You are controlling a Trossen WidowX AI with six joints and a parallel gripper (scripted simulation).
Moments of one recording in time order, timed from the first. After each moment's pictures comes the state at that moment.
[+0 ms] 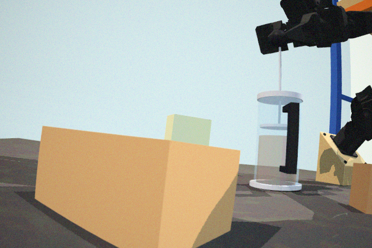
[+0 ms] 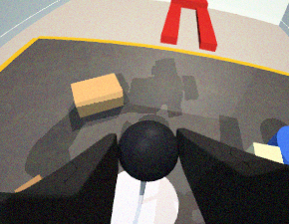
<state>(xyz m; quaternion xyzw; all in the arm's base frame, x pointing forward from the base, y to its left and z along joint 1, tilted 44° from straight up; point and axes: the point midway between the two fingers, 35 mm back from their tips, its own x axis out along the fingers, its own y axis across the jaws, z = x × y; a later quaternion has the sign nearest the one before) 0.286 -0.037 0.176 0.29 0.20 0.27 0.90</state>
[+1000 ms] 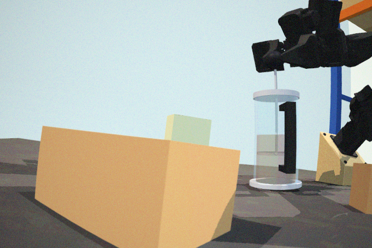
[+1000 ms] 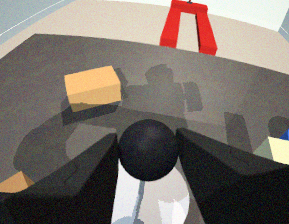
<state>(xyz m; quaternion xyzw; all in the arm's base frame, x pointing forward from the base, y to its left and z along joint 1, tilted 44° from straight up) 0.292 -0.005 0.145 0.29 0.18 0.26 0.90</state>
